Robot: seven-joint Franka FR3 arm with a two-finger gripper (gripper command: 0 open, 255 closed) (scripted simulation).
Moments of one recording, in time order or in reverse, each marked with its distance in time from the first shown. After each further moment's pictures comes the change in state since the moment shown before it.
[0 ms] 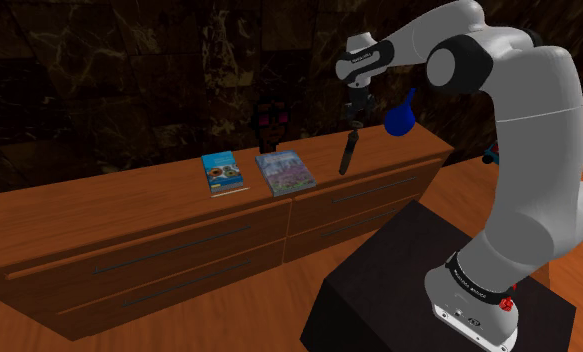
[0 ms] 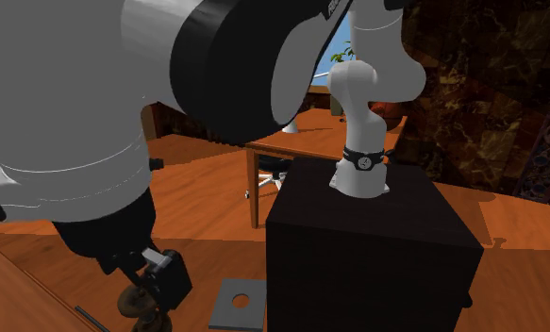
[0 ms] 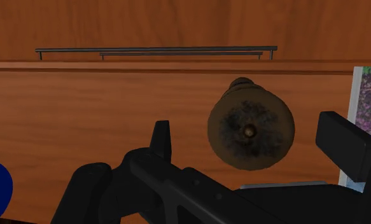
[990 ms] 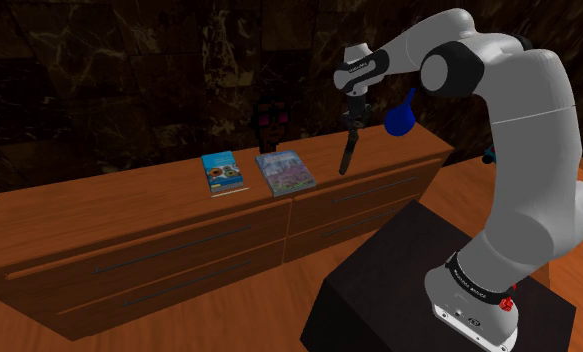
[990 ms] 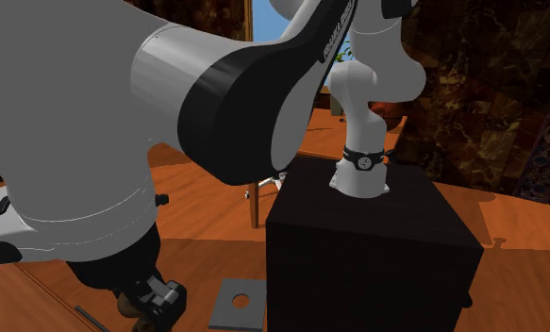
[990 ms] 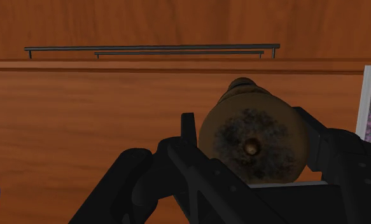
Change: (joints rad) arm -0.003 0.047 0.004 -0.010 0.003 0.057 0.010
